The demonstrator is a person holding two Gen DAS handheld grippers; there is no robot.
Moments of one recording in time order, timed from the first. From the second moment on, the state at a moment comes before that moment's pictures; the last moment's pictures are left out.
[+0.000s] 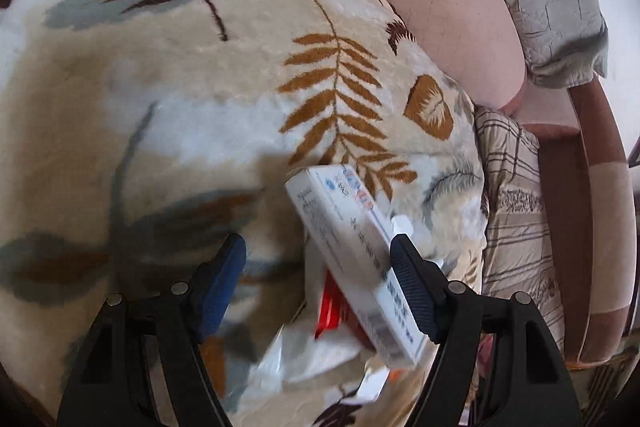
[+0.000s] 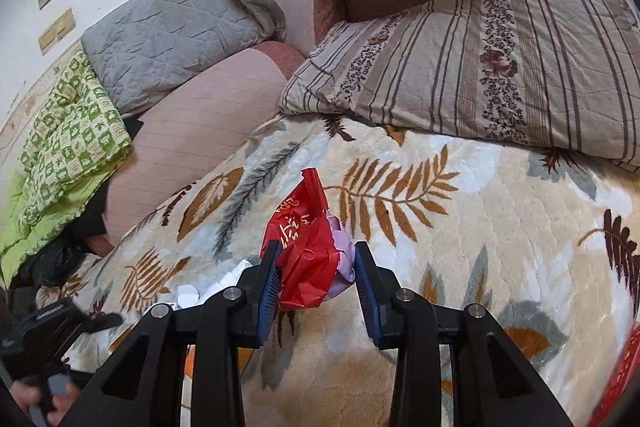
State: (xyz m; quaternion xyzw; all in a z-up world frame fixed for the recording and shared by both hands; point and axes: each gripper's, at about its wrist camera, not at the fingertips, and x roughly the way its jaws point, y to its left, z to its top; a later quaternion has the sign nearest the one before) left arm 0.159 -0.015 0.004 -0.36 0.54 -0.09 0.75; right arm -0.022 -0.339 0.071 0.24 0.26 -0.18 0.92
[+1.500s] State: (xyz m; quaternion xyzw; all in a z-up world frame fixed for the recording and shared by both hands) left arm -0.034 -0.039 0.044 -0.02 0.37 -0.17 0.91; right arm -0.108 -0.215 0.071 0.14 0.31 -0.04 0.94
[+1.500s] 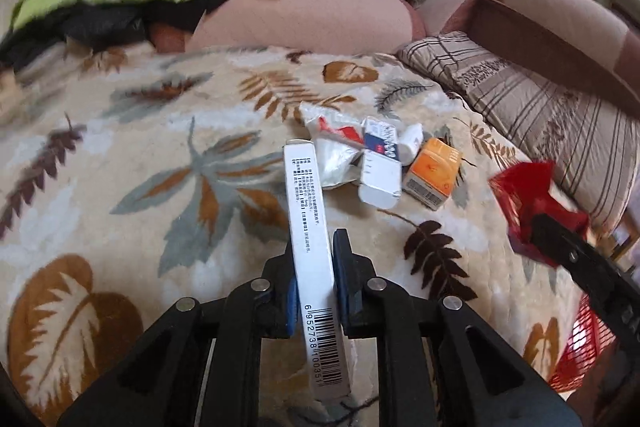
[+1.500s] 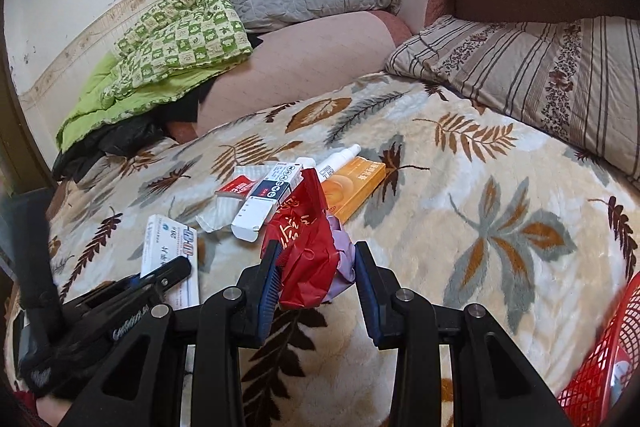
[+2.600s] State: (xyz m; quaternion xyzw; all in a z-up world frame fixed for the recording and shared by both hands) left arm -0.121 -0.069 0.074 0.06 0.32 -0.19 0.93; right arm -0.174 -0.244 0.080 0.18 0.30 -0.06 0.94
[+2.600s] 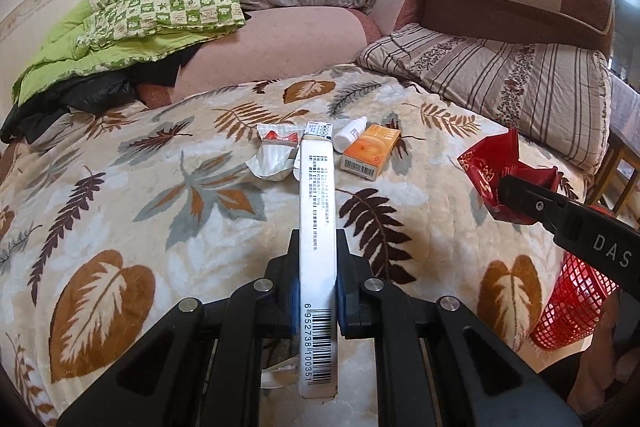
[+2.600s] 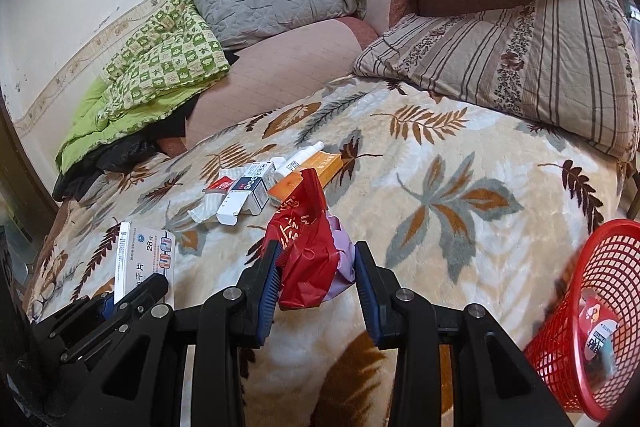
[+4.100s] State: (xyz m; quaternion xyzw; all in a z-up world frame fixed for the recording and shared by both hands) left arm -0.217 -0.339 0.118 0.08 0.41 -0.53 0.74; right arm -0.388 -0.479 0.090 0.35 0.24 -0.26 0.87
